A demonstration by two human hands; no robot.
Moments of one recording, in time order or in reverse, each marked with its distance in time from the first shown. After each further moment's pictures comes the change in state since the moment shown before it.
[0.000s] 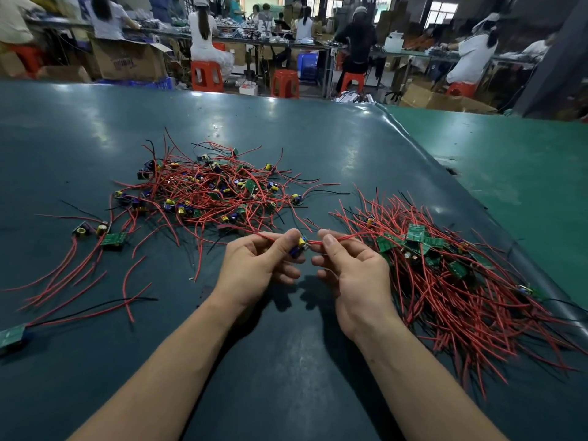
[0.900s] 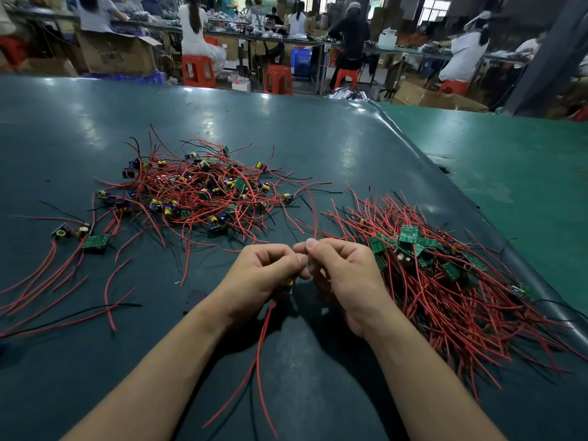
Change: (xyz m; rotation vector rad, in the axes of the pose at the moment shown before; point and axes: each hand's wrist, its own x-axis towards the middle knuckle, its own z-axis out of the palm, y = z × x) left_hand 0.000 -0.003 0.003 0.126 -0.332 -0.021; right_hand 0.014 -0.006 -0.013 -0.253 -0.246 0.002
